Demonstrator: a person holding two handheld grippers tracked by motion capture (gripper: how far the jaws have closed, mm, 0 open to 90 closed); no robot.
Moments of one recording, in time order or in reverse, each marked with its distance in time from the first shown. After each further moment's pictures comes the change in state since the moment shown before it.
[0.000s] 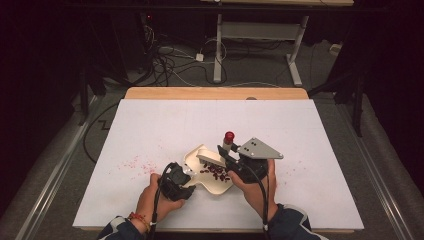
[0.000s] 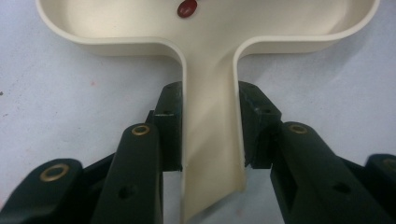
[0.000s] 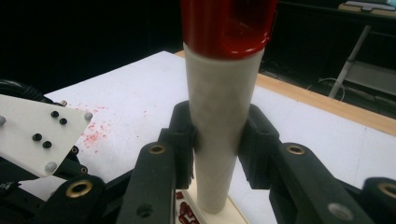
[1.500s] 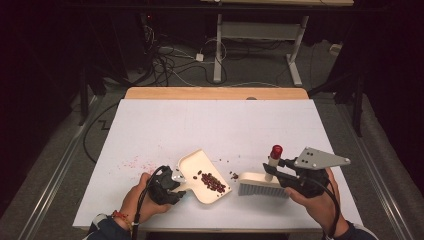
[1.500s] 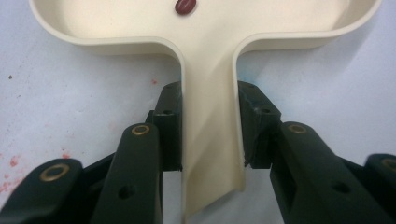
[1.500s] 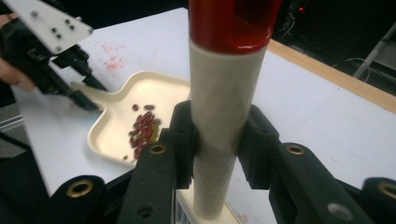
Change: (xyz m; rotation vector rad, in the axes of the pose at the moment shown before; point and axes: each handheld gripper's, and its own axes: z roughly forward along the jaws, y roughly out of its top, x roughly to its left) left arm 0.012 -0.022 -0.011 0.027 -0.045 0.146; right arm -0.073 -0.014 -0.095 0.145 0.141 -0.086
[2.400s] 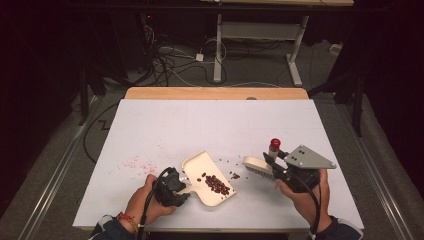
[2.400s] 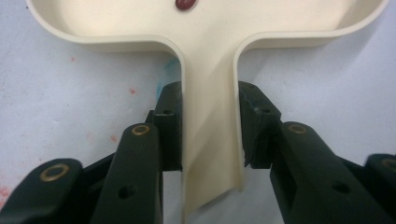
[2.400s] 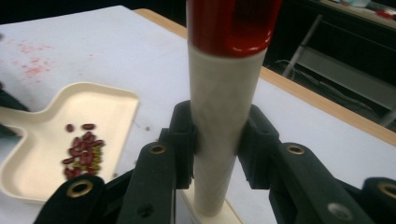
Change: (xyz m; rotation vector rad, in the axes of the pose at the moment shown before) left arm -0.011 0.010 0.004 0.043 -0.001 -0.014; right arm 0.017 0.002 0.018 -0.005 -0.250 -0.031
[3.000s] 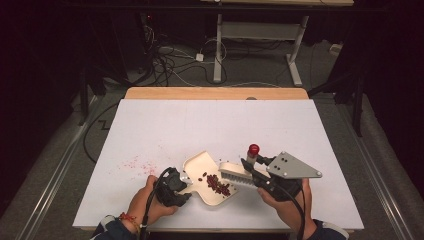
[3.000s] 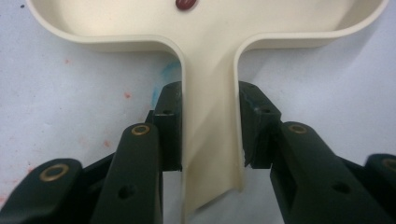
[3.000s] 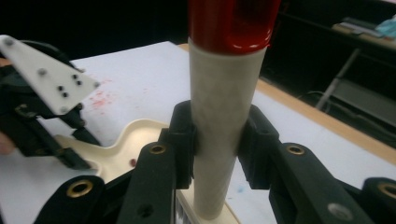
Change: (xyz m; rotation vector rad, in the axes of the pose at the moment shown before) left arm 0.000 0.000 0.002 -0.017 -0.016 -0.023; right arm 0.033 0.021 -0.004 -0.120 0.107 -0.009
